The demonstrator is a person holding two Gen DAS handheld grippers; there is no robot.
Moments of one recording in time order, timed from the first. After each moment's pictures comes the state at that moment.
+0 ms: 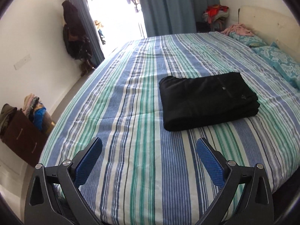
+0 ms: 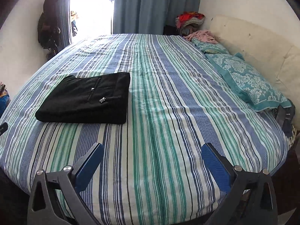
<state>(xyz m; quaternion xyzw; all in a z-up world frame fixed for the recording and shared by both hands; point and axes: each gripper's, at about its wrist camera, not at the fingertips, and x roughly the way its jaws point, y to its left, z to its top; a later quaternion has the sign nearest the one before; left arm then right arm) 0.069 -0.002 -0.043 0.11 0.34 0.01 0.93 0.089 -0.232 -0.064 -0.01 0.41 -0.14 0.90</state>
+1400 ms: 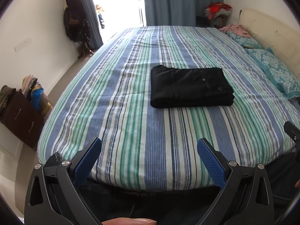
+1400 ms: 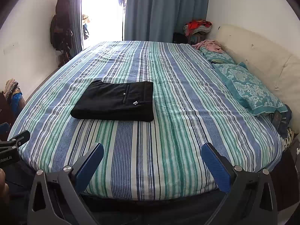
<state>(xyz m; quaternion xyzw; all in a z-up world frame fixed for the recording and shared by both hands) 0.000 -0.009 -0.009 0.07 0.41 0.00 0.91 0.029 -0.153 -0.007 -0.01 0.40 -0.12 0.91</state>
